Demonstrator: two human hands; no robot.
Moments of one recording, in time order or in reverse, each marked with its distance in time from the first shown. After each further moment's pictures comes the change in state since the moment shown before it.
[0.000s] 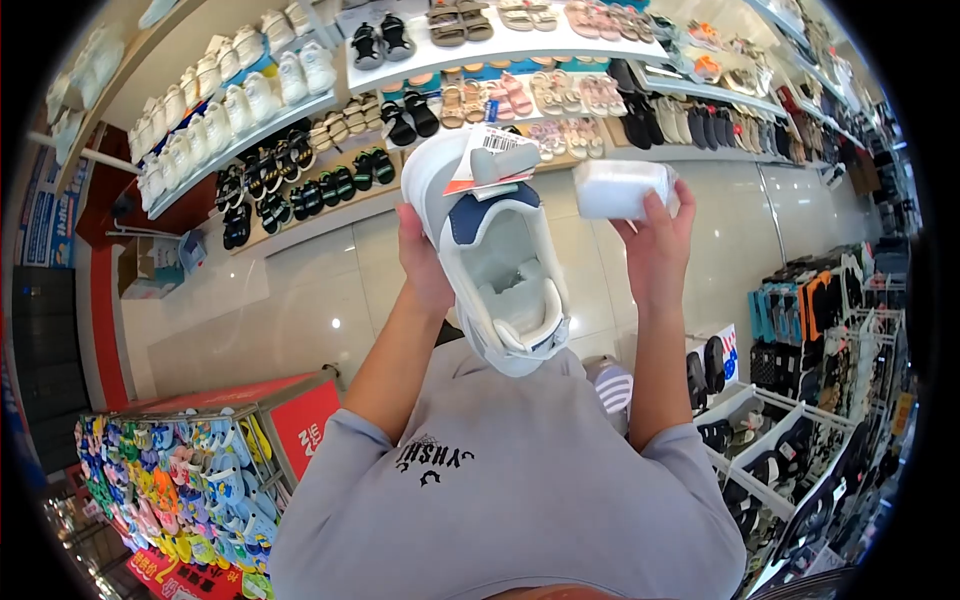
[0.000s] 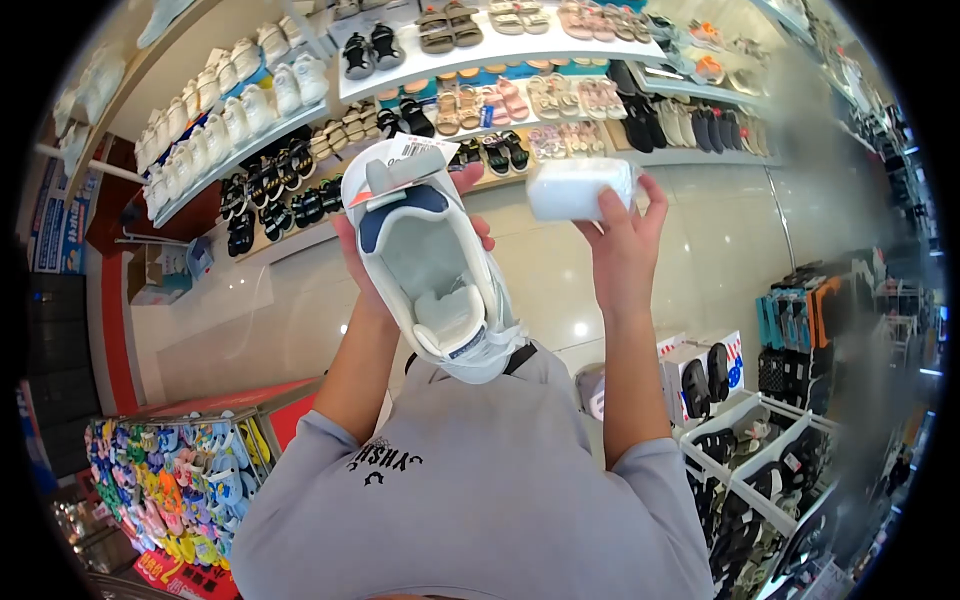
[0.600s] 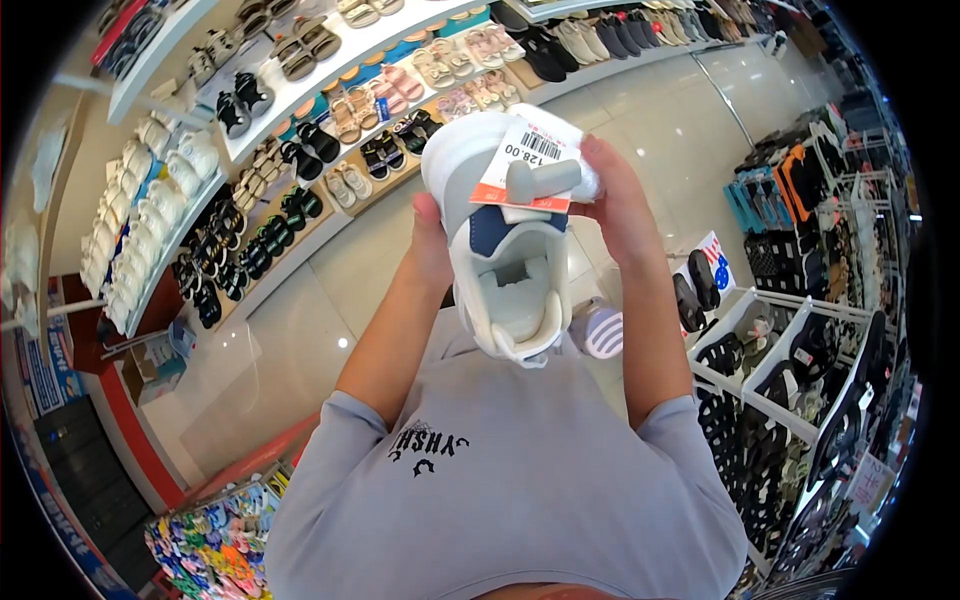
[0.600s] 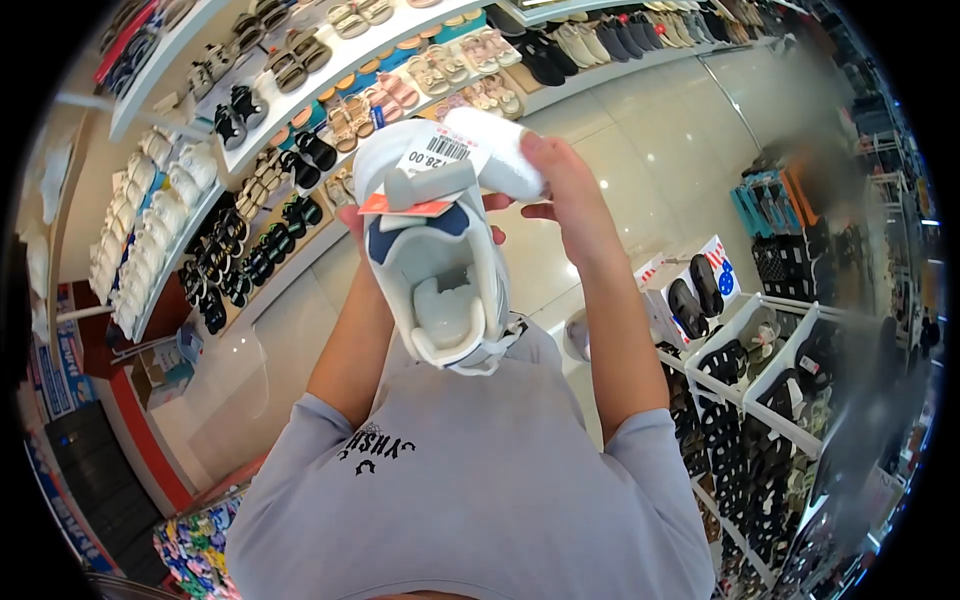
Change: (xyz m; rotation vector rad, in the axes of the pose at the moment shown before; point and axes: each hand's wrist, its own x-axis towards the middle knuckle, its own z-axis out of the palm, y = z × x) left_hand 0.102 -0.132 0.047 -0.140 -0.296 -0.468; right_hand 0.054 -0.053 -0.110 -0.295 0.086 0.289
